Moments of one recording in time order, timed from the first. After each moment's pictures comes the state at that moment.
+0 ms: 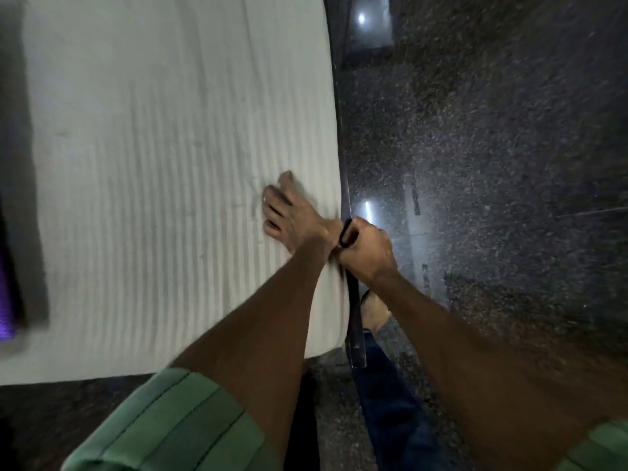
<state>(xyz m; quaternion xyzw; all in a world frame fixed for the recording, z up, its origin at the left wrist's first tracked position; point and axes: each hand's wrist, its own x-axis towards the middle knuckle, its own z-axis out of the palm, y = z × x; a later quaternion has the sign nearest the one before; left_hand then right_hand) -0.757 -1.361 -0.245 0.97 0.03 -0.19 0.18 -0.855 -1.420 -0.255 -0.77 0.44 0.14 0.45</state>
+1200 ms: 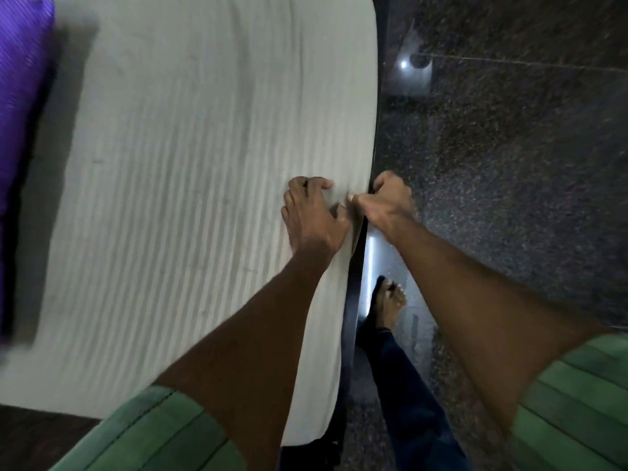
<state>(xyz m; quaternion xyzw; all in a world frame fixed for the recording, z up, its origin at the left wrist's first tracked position) -0.623 -1.414 -0.239 0.95 -0.09 -0.12 0.28 -0.640 -1.553 -0.249 -0.78 0.48 0.11 0.39</state>
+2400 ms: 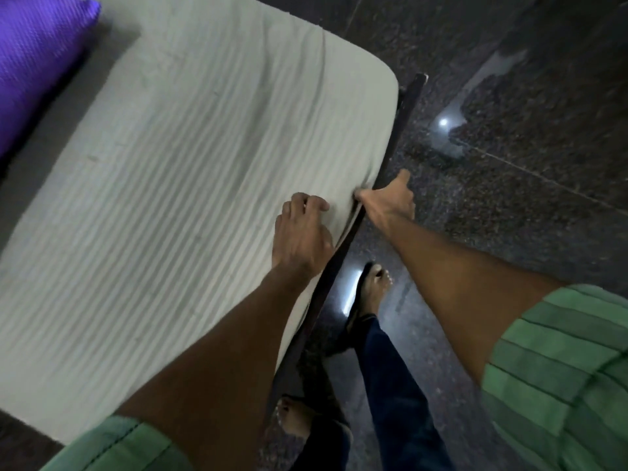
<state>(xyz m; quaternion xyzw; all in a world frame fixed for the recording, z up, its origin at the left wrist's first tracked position) -0.539 -1.493 -0.230 0.96 -0.07 -0.10 0.23 -0.487 -1.663 -0.238 -0.83 0.41 0.16 0.34</state>
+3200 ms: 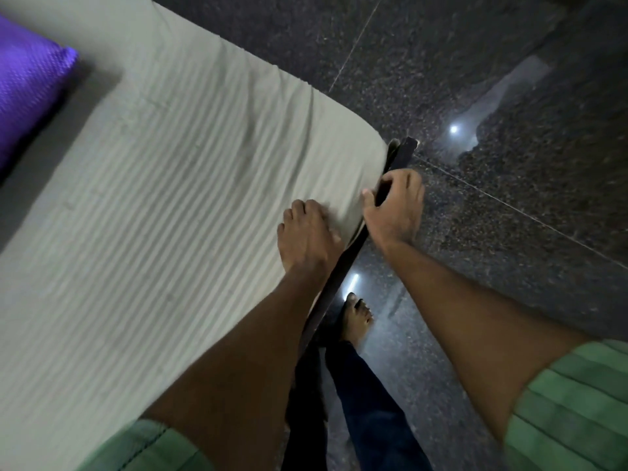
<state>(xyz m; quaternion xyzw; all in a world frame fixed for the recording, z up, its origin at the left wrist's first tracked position) -0.411 -1.580 -0.224 0.97 0.08 -0.16 0.19 -0.376 -1.728 -0.255 -0.94 0.22 -0.03 0.27</state>
